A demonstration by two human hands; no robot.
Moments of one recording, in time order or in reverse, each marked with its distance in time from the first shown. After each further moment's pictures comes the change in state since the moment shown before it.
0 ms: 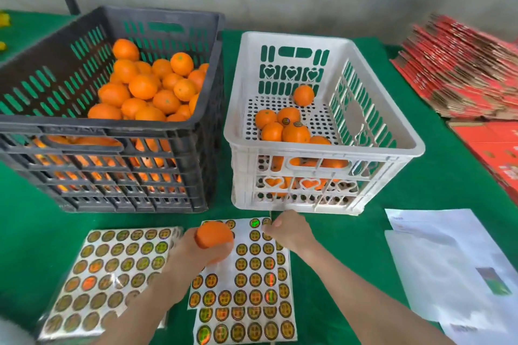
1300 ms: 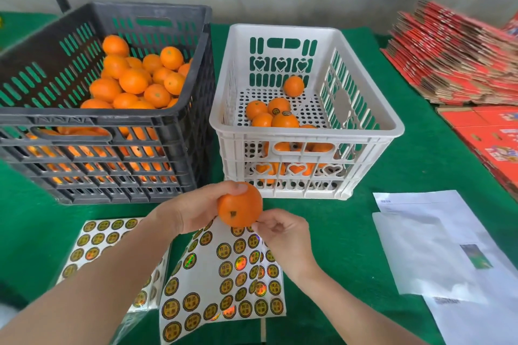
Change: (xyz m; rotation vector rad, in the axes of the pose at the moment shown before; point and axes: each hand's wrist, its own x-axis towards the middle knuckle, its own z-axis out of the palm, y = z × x) left_hand -0.001 0.085 0.000 -0.154 -0.732 0.155; right_hand -0.084 -0.001 0.003 0.811 0.215 -0.350
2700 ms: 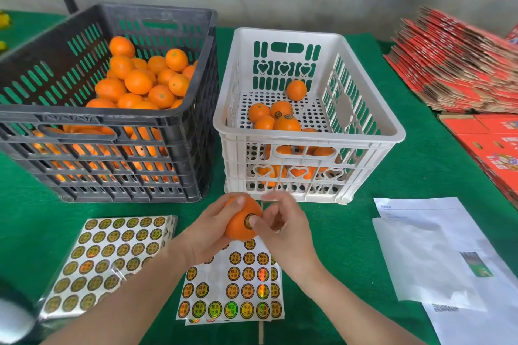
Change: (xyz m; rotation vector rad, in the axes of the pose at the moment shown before) left_hand -0.005 -0.039 0.033 -0.285 0.258 0.154; right_hand -0.005 -0.033 -0.004 -0.165 -0.006 -0.028
